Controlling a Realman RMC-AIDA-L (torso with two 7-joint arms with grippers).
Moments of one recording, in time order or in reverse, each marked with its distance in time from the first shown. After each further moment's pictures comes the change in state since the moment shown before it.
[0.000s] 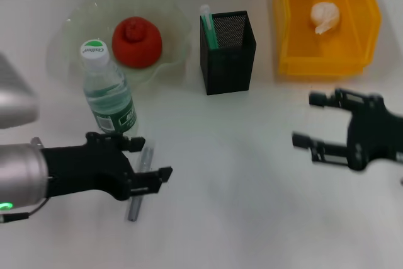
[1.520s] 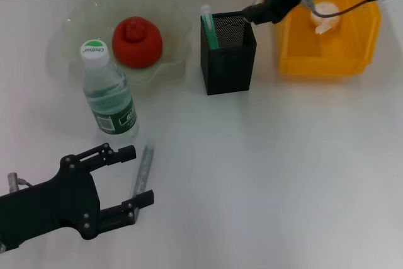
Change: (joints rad) left arm -0.198 0.011 -0.399 -0.952 -0.473 0.432 1.089; right arm 0.753 -0.002 -0.118 -0.220 -1.002 0.078 1.103
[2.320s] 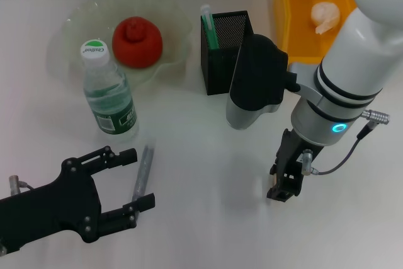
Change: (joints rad) left arm 0.005 0.000 0.010 0.000 0.000 -0.002 0.000; right arm 0.010 0.009 -0.461 0.231 0.057 -0.234 0.017
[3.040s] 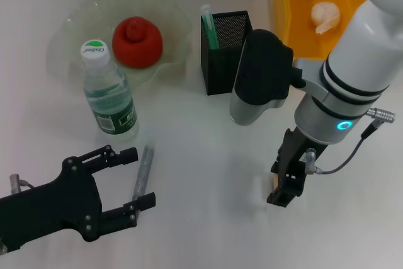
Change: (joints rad) left arm -0.004 0.000 0.000 0.000 0.000 0.000 0.000; right arm -0.007 0.000 0.030 -0.020 0.007 -0.032 -0.011
